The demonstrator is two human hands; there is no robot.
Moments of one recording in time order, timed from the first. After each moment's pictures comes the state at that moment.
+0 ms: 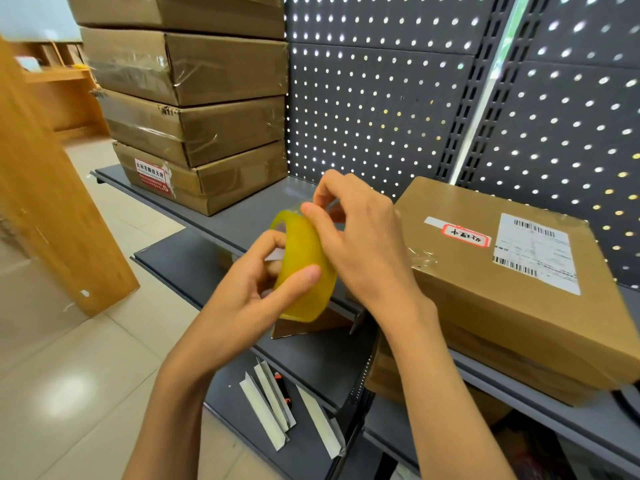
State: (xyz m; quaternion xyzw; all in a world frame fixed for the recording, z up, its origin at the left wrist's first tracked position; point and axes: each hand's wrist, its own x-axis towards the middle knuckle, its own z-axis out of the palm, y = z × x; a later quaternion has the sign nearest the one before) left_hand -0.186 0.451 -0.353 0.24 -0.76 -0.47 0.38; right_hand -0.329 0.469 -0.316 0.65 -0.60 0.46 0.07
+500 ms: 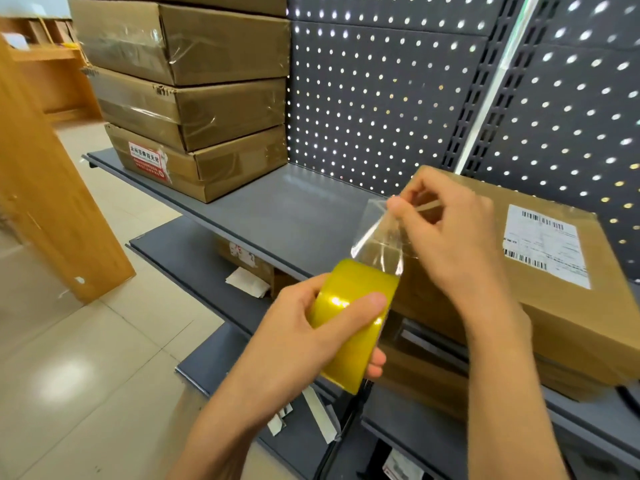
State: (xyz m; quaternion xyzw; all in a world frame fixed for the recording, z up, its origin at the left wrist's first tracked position) left_hand -0.211 0.502 -0.338 0.31 -0.60 -0.68 0.30; right_hand -0.382 0.498 -0.316 0.55 -0.70 0.44 0.05
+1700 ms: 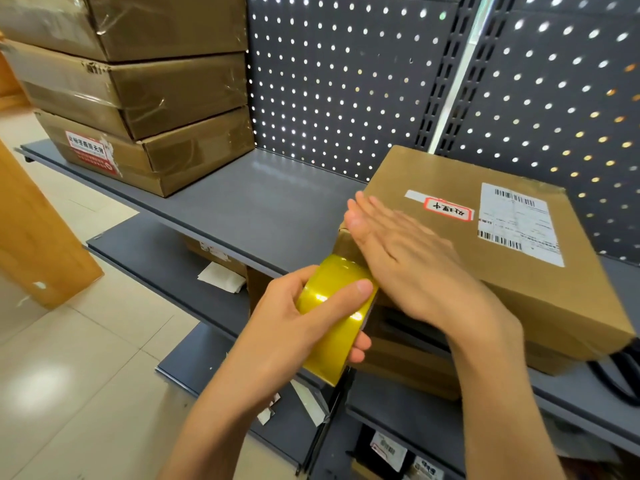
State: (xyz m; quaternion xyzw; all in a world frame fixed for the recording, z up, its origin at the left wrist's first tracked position) left_hand -0.233 0.487 -0.351 0.31 -0.58 -0.71 0.27; right_hand -0.383 0.504 -0.328 0.64 -0.75 0.15 -0.10
